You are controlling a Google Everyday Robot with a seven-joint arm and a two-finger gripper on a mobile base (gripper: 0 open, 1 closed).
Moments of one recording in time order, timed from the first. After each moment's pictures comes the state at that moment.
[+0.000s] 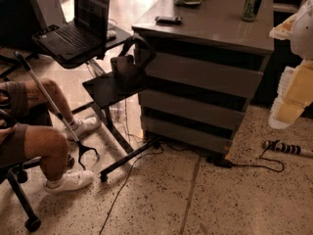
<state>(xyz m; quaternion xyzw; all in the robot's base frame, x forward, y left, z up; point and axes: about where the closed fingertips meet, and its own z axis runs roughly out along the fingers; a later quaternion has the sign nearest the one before) 0.438 -0.213 0.988 -0.60 0.78 -0.05 0.18</state>
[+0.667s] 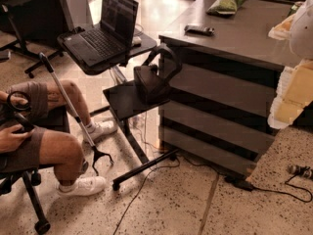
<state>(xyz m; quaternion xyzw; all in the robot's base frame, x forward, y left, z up) 0.438 -0.213 0.988 -0.60 0.78 -0.05 0.18</state>
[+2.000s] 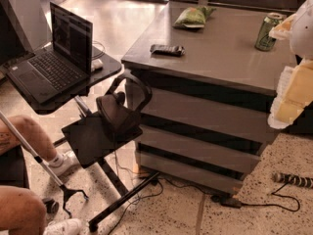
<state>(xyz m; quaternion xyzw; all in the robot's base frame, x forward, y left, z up) 0.438 -0.213 0.988 -0.60 0.78 -0.05 0.18</state>
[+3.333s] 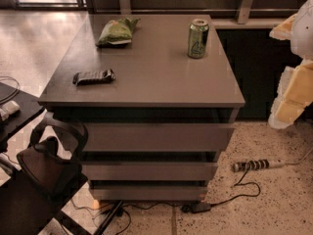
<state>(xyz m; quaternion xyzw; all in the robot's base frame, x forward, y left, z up) 0.438 -0.213 0.988 -0.60 0.78 -0.05 0.18</state>
